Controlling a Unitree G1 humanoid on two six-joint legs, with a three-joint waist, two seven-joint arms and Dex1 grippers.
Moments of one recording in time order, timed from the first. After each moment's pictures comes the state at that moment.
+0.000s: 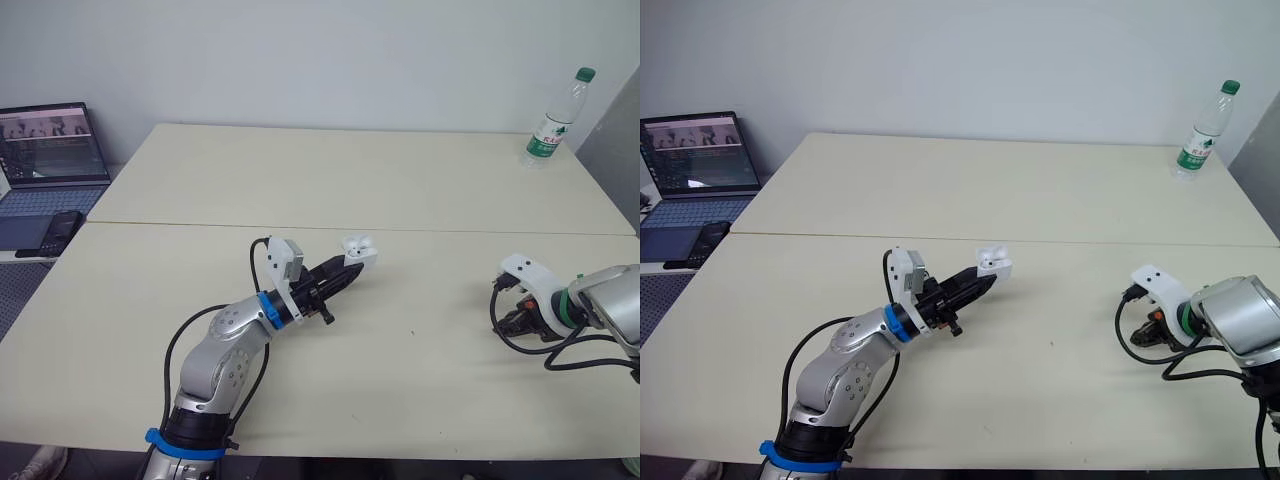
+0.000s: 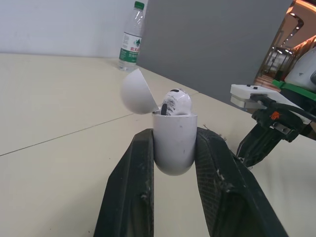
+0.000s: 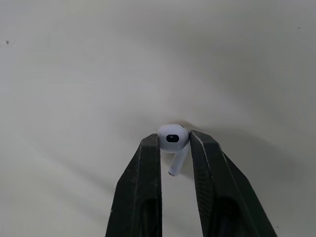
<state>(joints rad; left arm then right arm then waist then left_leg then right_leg) -0.24 0.25 -0.08 -0.22 -0.53 0.39 -0.71 -0.49 -1.05 0.24 -0.24 0.20 1.42 1.02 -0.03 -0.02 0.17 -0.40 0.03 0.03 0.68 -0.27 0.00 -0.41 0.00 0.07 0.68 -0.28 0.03</state>
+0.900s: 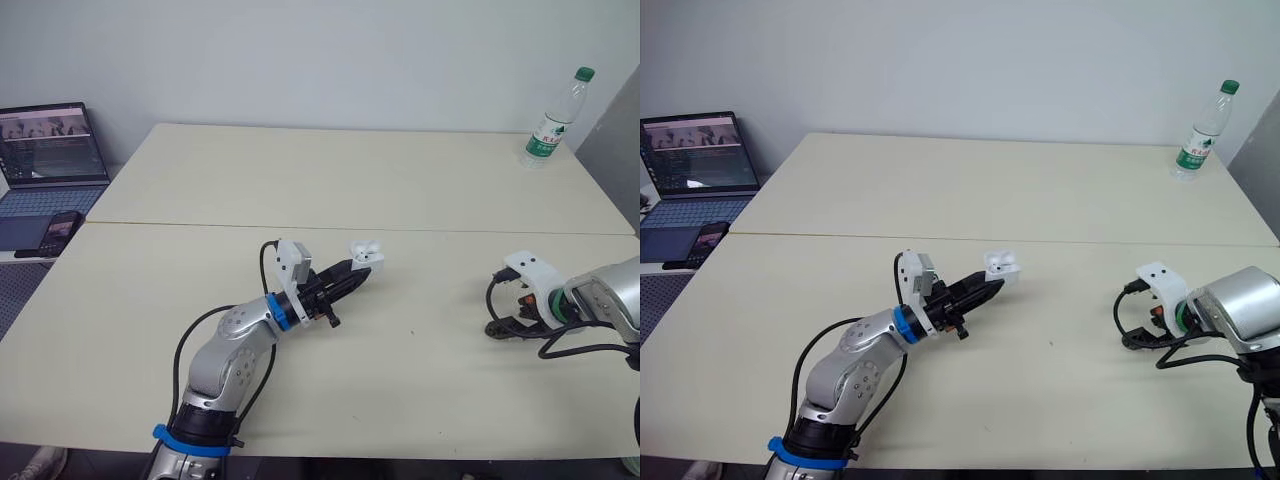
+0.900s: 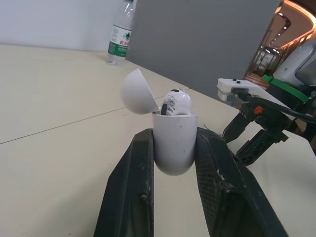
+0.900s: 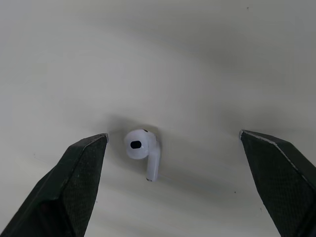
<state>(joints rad) -0.26 0.24 -0.11 -0.18 -0.53 0.38 -0.74 -0.56 -0.97 0.18 -0.19 0.43 1.61 0.63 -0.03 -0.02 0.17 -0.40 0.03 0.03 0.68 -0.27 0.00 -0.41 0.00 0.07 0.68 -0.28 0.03</state>
